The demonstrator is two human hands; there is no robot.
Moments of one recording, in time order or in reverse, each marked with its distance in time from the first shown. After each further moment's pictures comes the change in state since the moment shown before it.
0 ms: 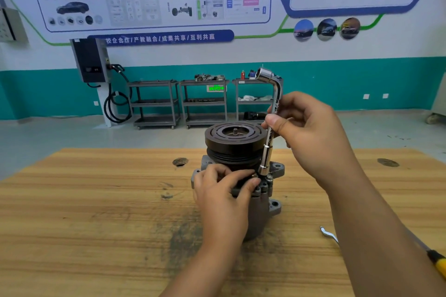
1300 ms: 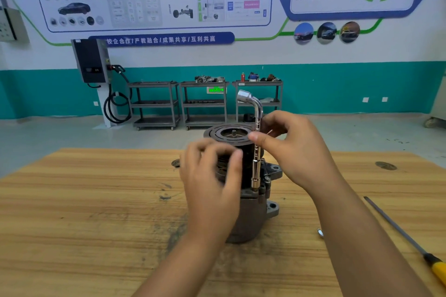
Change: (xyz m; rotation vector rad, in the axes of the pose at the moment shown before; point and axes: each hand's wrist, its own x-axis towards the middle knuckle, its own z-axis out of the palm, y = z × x) left_hand 0.019 0.025 -0.024 -0.106 0.099 0.191; right_hand -0.003 0.007 0.010 -0.218 -0.064 0.025
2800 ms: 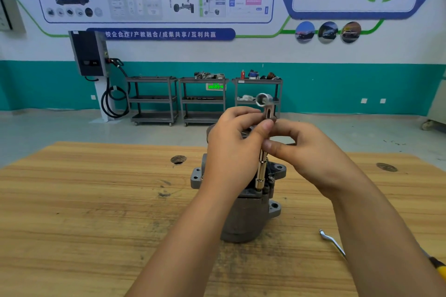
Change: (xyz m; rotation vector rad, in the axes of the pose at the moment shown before) left_hand 0.048 0.020 0.017 -0.199 -0.328 -0.210; right_hand 0.003 0.015 -0.007 0.177 -0.272 0.091
